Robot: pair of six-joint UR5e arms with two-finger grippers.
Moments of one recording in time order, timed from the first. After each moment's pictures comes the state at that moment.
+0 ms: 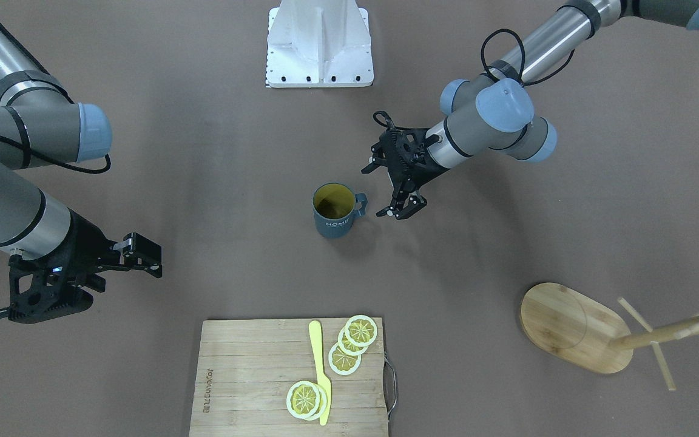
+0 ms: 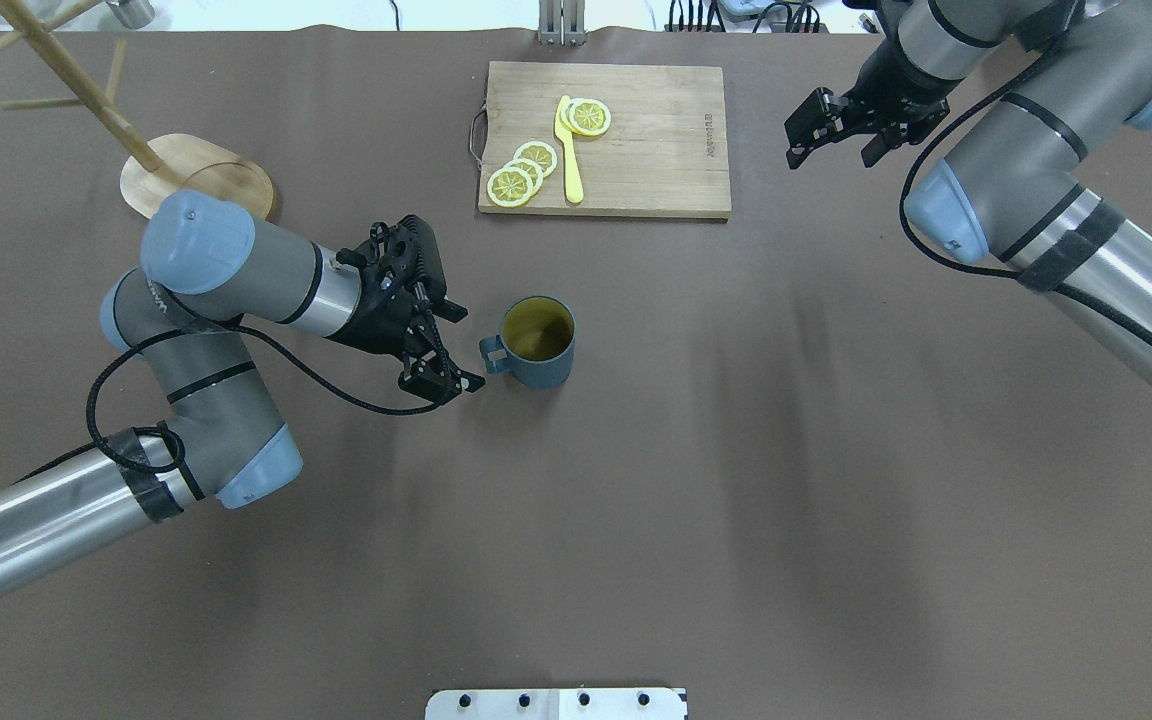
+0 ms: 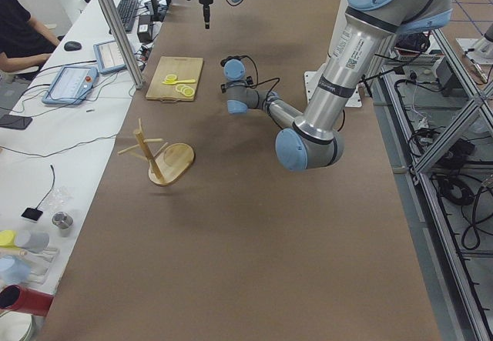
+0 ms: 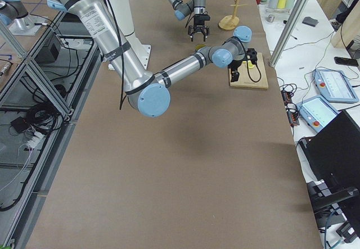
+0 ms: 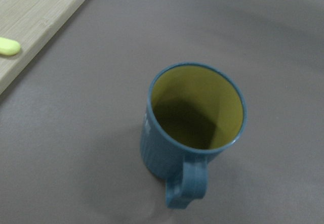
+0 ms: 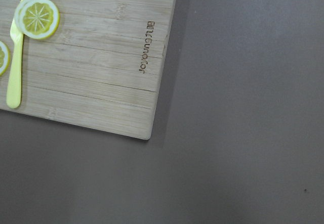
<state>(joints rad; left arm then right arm) -0.63 -2.12 -1.41 -2.59 -2.14 -0.20 1.03 -0.96 1.45 -1.36 2.31 0.69</state>
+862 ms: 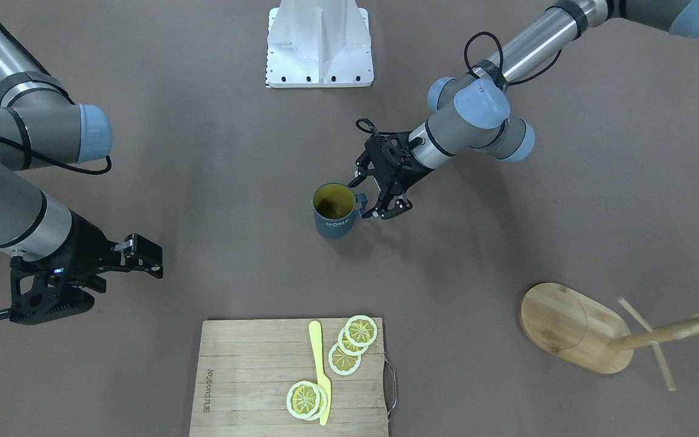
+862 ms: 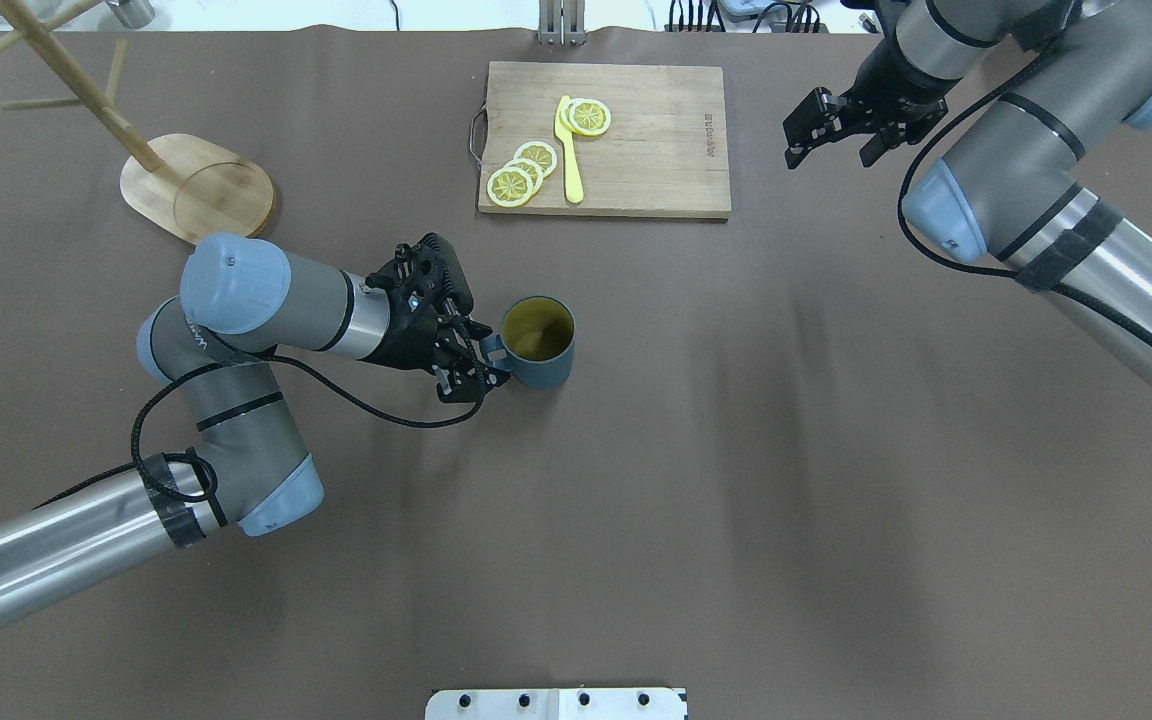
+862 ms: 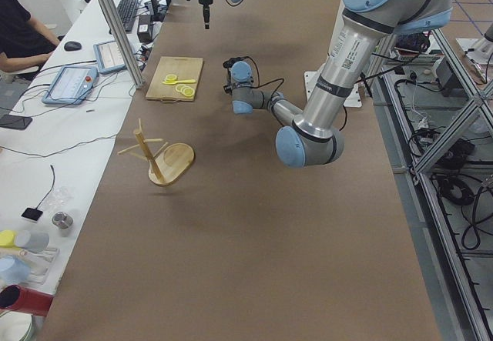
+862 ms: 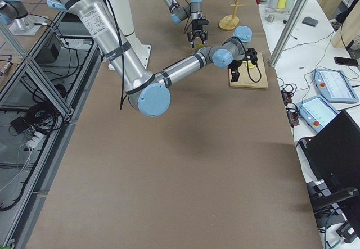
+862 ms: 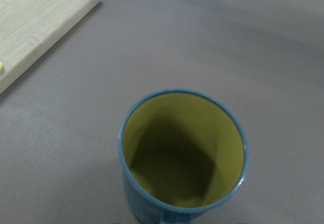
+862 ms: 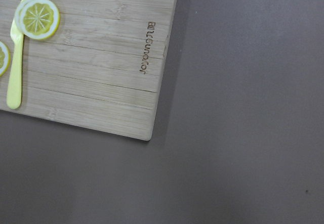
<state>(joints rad) -0.59 -2.13 -1.37 -2.61 -2.03 -0.30 1.02 -0.96 1.44 -1.36 2.31 0.69</state>
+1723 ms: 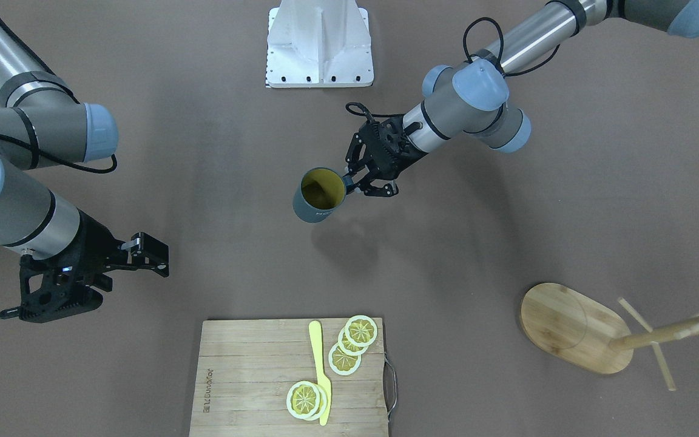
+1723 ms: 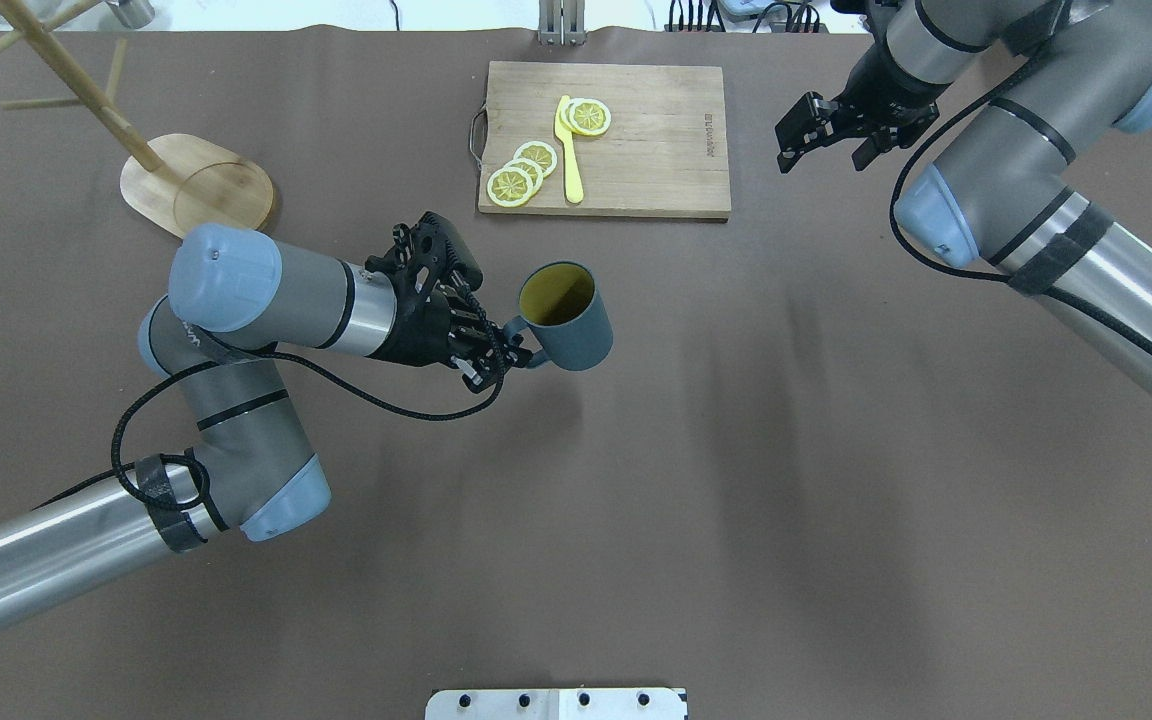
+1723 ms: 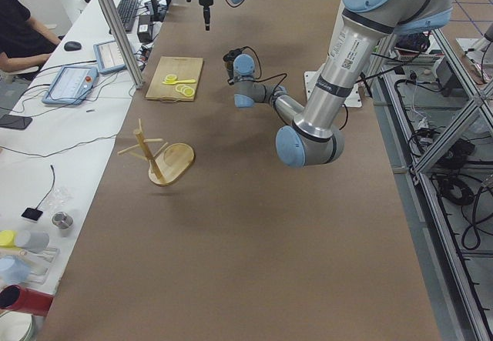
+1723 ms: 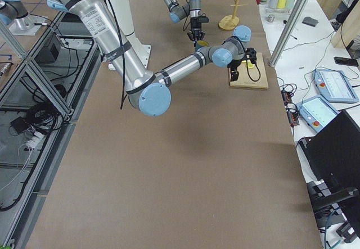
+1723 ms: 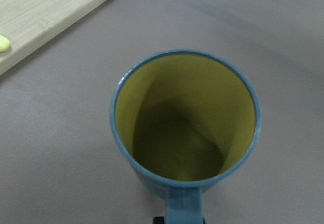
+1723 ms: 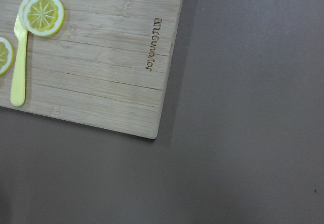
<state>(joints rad) -0.59 -2.14 -1.48 -2.62 -2.03 -0.52 1.01 -0.96 1.44 -1.36 2.30 0.70</state>
